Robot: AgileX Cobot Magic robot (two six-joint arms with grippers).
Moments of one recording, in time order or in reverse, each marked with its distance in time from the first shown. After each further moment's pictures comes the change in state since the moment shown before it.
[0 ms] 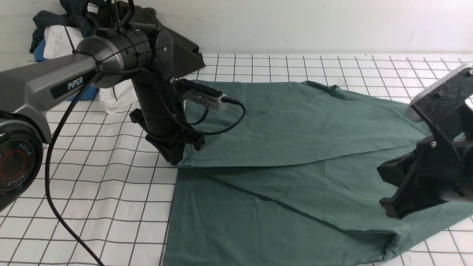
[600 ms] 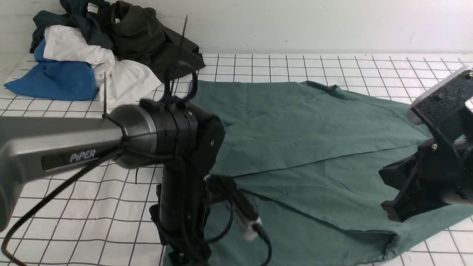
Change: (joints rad) right arm 0.000 0.000 0.001 -0.001 0.021 -0.001; left arm -0.326 -0.224 0.592 0.080 -0.066 0.227
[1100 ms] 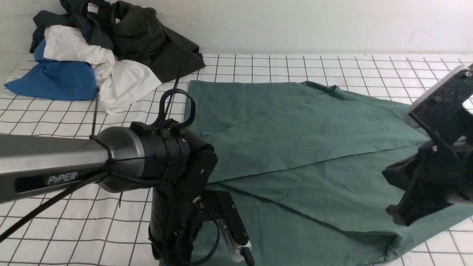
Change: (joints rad) right arm 0.000 -0.001 0.000 -0.046 0.029 -0.075; left arm -0.018 -0.106 0.091 0.076 -0.091 0.030
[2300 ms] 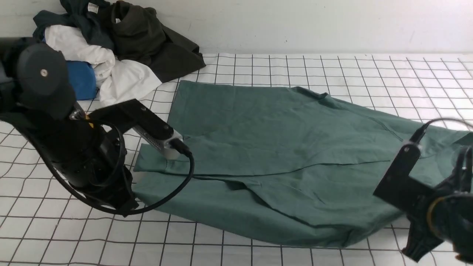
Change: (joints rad) right arm 0.030 0.329 0.199 -1.034 0.009 0.754; left arm 0.375 -0.379 0.001 -0.265 0.033 0.062
